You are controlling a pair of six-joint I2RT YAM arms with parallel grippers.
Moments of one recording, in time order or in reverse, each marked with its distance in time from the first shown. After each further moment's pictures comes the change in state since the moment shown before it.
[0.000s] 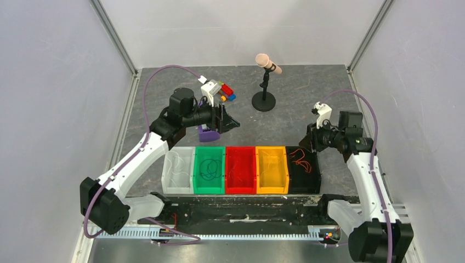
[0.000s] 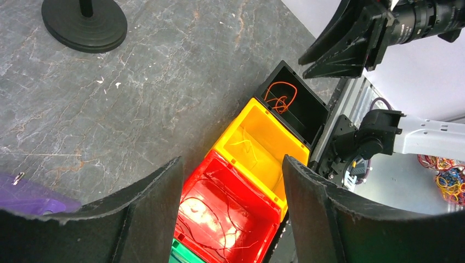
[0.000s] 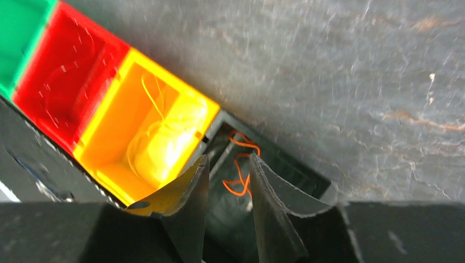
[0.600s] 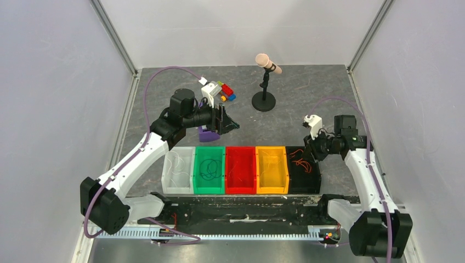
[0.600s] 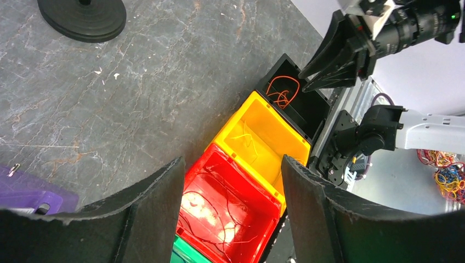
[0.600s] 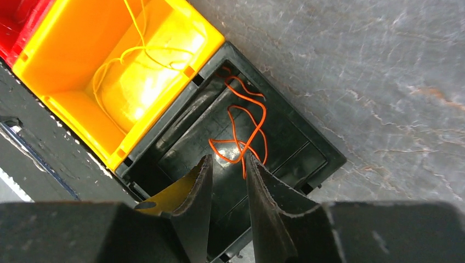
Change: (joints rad) left arm 0.000 0.000 -0.007 -0.019 0.001 0.004; right arm 0.000 0.070 0.002 -0.234 0.032 -0.376
